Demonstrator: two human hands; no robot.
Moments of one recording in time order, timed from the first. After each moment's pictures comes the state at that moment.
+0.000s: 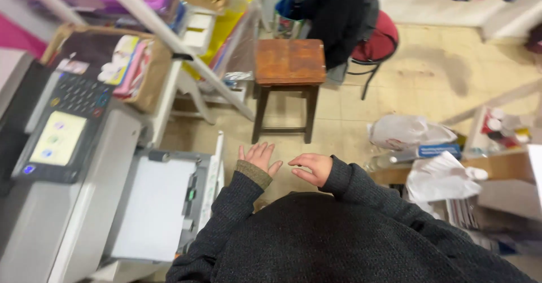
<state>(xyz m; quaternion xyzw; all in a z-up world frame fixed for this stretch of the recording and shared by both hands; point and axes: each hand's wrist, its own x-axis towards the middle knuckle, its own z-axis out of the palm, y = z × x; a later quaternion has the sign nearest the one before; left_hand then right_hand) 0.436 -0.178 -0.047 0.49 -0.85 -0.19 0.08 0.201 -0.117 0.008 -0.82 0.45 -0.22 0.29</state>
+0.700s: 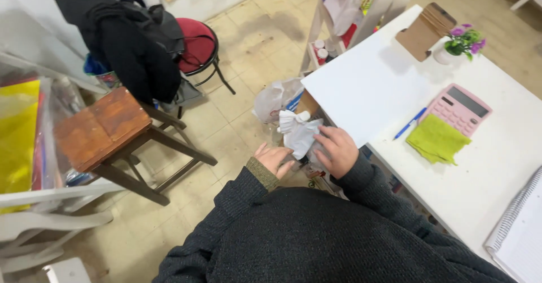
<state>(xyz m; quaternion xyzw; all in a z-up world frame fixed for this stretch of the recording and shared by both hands) 0.035 -0.018 0.008 0.02 -0.94 -0.33 0.09 -0.110 0.187 0.059 -0.56 0.77 -0.26 -0.15</state>
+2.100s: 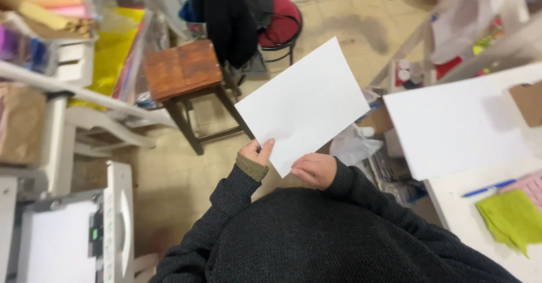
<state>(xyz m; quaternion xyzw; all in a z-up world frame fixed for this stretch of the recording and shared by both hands) 0.139 -0.076 -0.010 0.45 -0.65 -0.56 0.26 -0.058 0.063 0.006 -0.76 0.54 -0.30 0.18</state>
